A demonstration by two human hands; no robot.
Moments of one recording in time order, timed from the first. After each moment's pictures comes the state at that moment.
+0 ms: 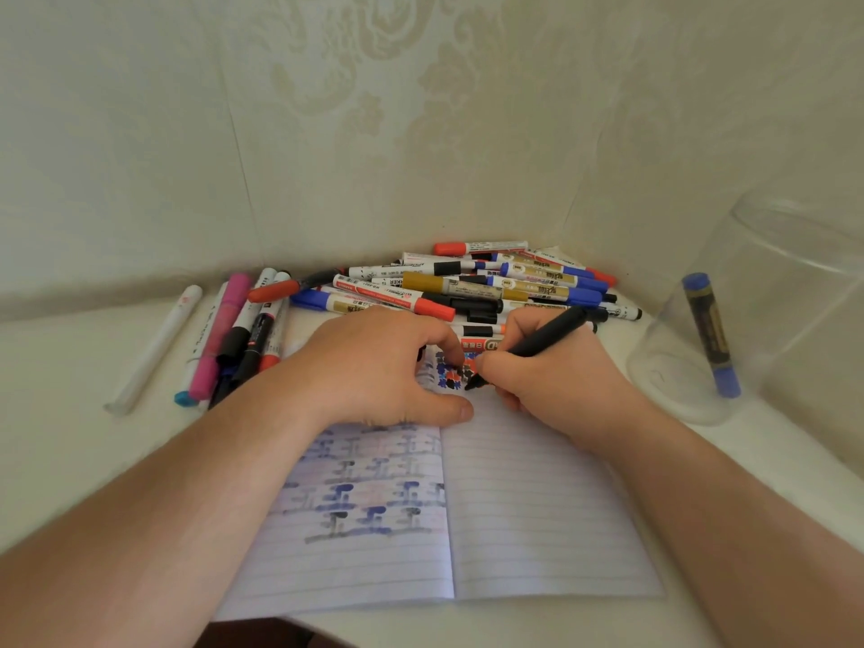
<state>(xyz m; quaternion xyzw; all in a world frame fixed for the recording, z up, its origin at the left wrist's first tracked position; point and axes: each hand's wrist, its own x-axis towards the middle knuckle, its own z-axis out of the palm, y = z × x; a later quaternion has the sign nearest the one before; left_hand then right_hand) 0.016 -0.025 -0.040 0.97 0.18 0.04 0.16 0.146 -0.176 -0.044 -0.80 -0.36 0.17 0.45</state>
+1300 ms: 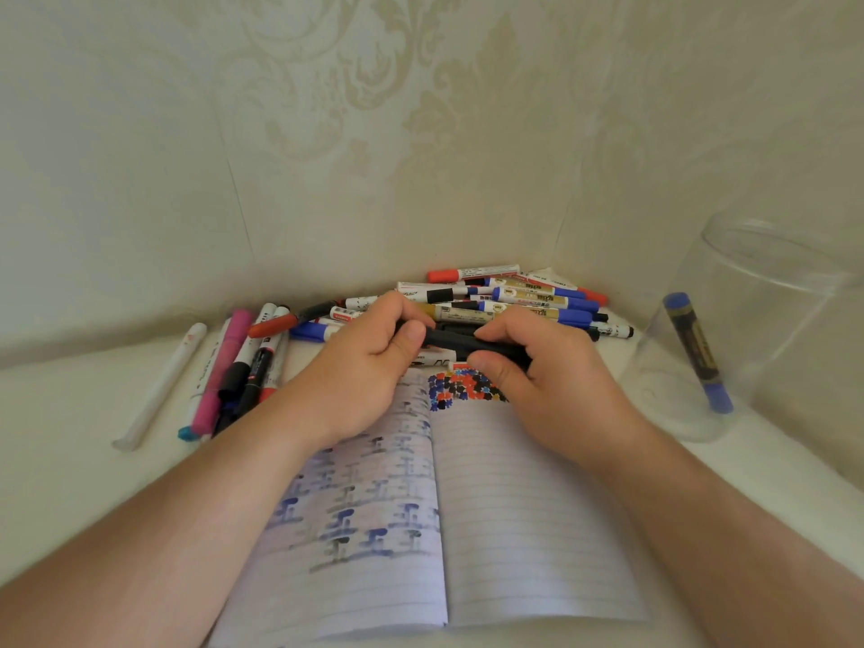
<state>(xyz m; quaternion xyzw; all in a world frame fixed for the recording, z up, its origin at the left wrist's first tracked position) 0.017 -0.013 -0.056 0.84 0.14 0.23 0.47 0.166 -0.183 -0.053 -0.74 -0.54 -0.02 0.41</state>
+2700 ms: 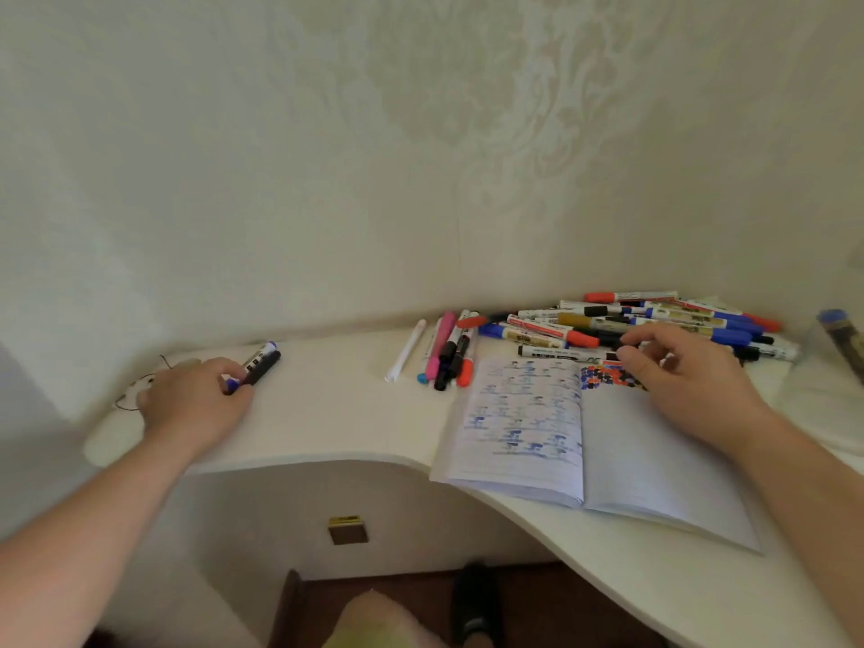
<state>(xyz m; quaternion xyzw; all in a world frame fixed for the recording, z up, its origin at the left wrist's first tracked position) -0.331 0.071 -0.058 0.70 0.68 0.19 -0.02 0.156 -0.193 -0.050 -0.75 -0.50 0.04 0.43</state>
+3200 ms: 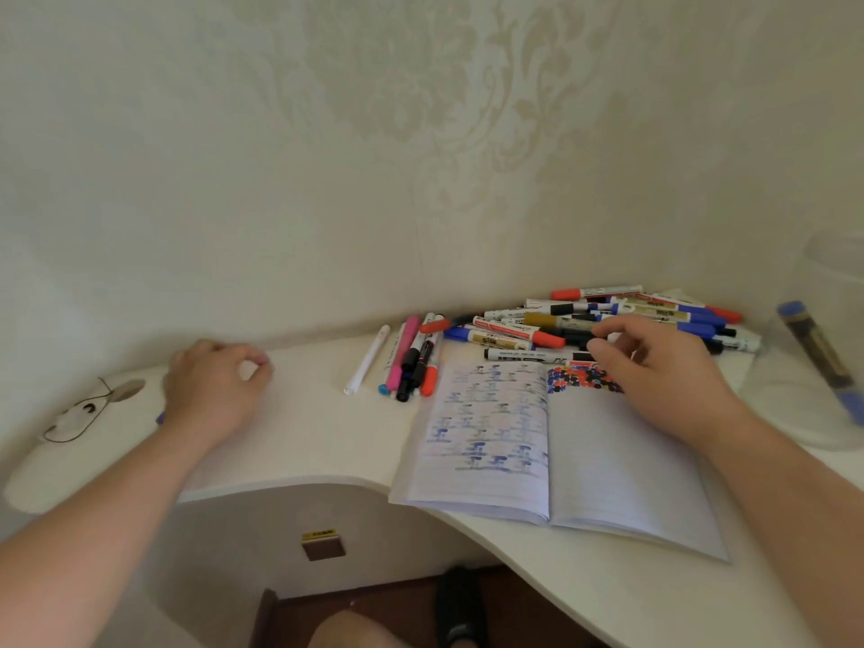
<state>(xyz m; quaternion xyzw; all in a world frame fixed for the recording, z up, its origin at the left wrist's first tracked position) -0.253 0.080 -0.052 0.76 0.60 0.26 -0.01 0.165 -0.189 -0.051 -0.74 -0.49 0.04 0.46</state>
